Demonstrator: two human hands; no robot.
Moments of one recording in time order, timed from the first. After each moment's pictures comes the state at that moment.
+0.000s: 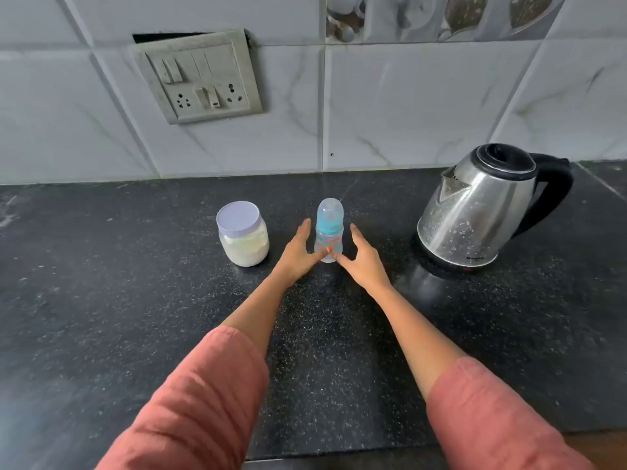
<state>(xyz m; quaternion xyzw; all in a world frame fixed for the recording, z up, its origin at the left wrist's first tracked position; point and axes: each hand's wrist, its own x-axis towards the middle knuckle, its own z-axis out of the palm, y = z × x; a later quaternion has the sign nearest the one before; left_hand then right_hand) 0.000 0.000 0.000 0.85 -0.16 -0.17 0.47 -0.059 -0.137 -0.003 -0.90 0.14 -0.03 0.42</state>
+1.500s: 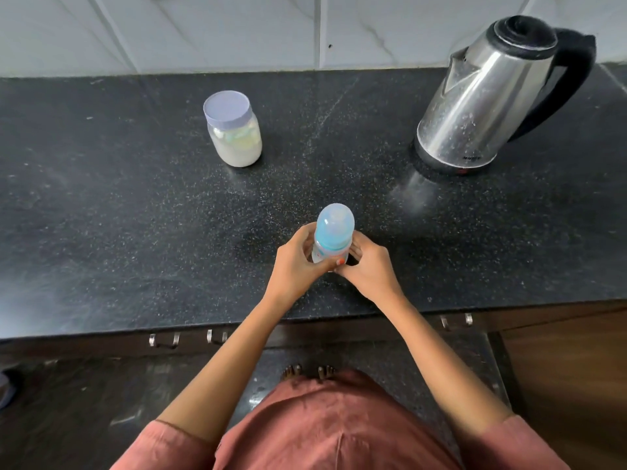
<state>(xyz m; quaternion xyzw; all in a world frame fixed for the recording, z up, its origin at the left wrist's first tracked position) -0.194 0.045 -0.013 0.80 -0.12 -0.14 0.58 -0.237 -0.086 -0.004 -0.84 0.12 -0.01 0.53</state>
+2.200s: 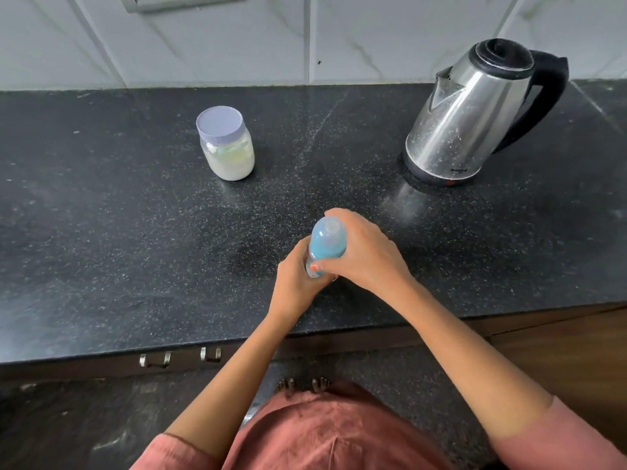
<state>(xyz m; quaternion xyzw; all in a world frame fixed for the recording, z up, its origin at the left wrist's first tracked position) -0.196 0.038 -0.020 0.81 -0.11 -0.12 0.56 -0.222 -0.076 0.075 -0.94 0.10 0.06 0.31</state>
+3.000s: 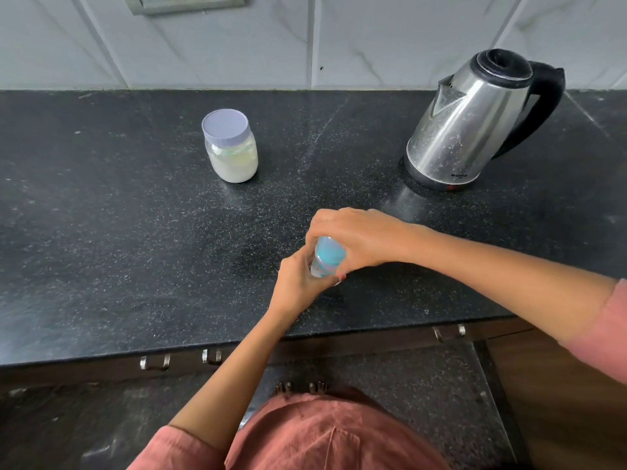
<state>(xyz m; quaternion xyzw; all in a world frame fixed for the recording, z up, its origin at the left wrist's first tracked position) -0.189 0.044 -0.014 0.81 -0.15 -0.14 0.55 -0.187 -0.080 0.104 -0.96 -0.17 0.21 0.06</state>
